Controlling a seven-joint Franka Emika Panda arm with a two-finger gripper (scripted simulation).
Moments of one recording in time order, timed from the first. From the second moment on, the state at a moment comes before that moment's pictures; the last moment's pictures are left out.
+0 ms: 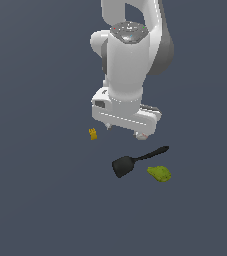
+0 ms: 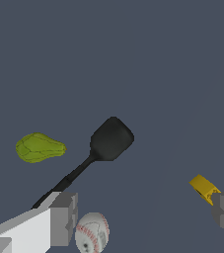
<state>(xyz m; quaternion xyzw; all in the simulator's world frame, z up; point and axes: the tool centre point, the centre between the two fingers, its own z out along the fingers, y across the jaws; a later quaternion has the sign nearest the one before) 0.031 0.033 0.247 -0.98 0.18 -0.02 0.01</state>
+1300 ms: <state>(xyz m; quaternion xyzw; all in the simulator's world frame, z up) 0.021 0.127 0.100 -0.89 0.46 0.00 0.01</state>
